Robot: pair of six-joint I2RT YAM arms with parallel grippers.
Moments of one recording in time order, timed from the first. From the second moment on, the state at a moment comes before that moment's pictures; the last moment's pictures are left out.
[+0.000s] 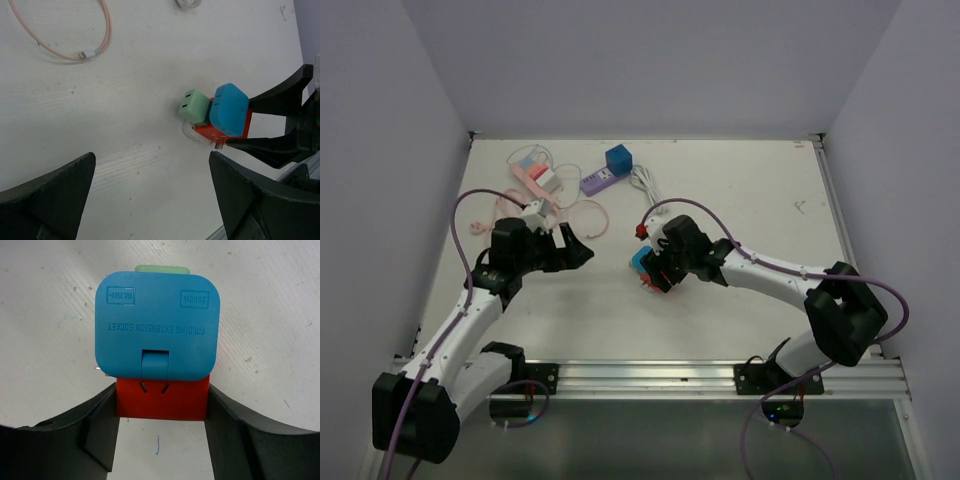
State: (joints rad) left arm -0.19 0.93 0.57 -0.22 0.40 -0.45; right arm 0.78 1.50 0.90 -0.27 -0.10 -0.05
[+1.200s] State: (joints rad) left arm -0.28 1.19 0.61 -0.01 0.42 -0.62; right arm 0.79 1.42 0.75 -0.05 -0.09 0.04
